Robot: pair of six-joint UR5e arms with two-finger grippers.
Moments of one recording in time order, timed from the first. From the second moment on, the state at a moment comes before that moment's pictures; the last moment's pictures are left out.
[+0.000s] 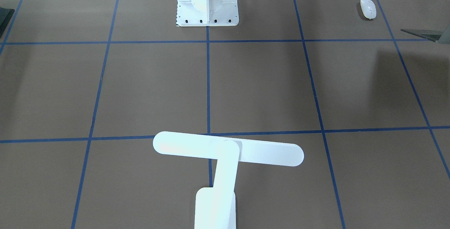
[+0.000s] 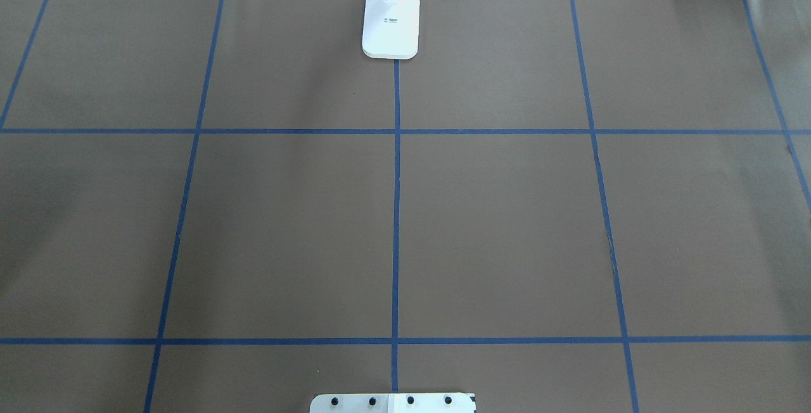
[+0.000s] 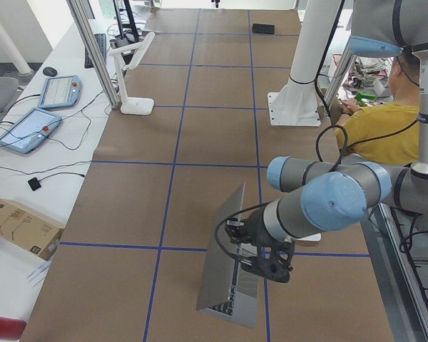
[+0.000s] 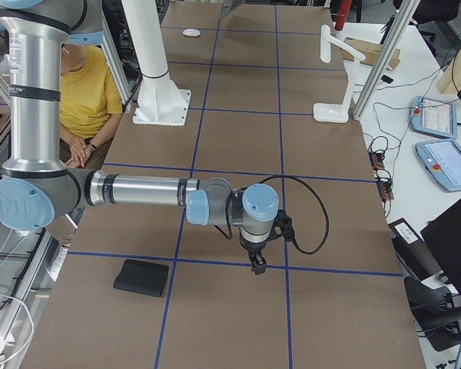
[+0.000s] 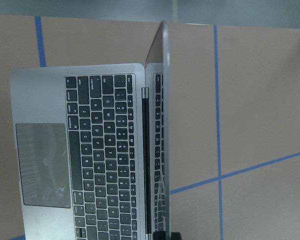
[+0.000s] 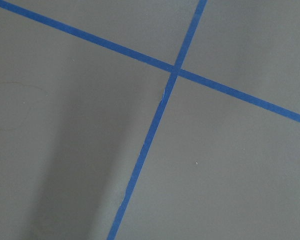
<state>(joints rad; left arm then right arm) -2.16 -1.34 -1.99 -1.26 -2.58 -0.91 1.56 -1.66 1.65 -1.57 2.33 -0.35</state>
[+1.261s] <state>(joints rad) -1.54 -1.77 -2.00 -1.72 -2.54 -2.04 1.56 -1.66 1.64 -1.57 2.33 -0.35</state>
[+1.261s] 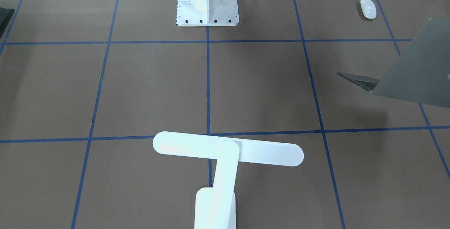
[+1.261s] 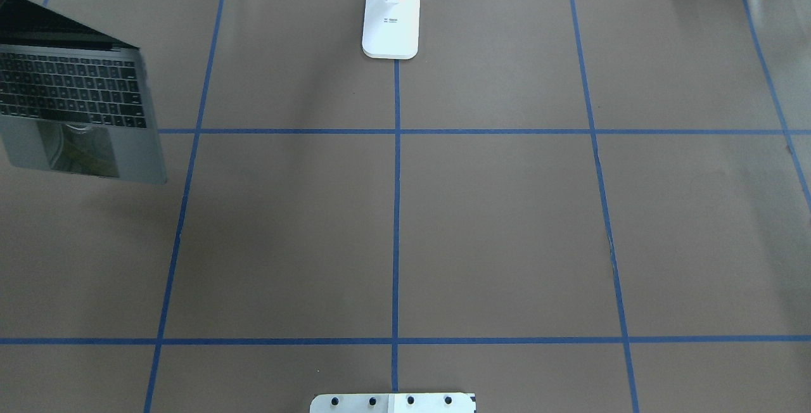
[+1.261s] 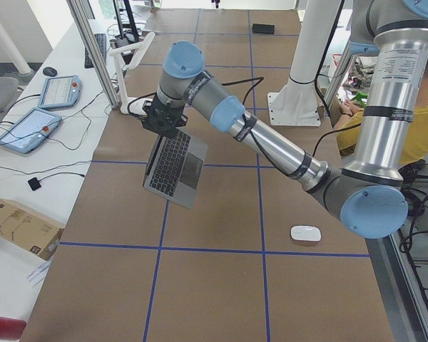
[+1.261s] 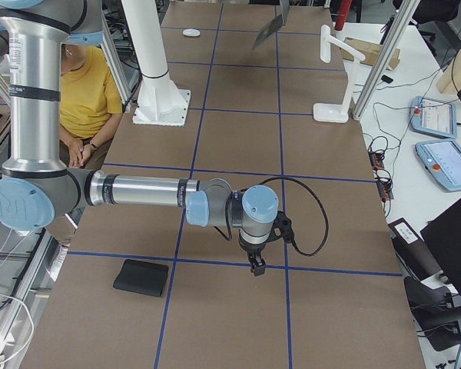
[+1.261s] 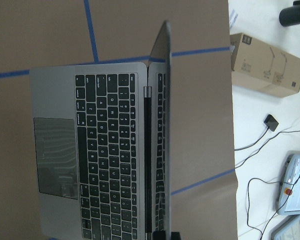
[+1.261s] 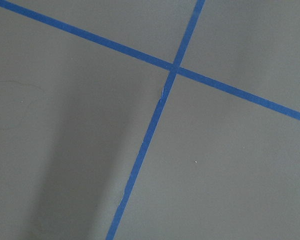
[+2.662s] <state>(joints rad) -0.94 -2.06 -2.05 -1.62 -2.08 -2.56 1.56 -1.66 1.64 -1.57 2.33 -0.35</state>
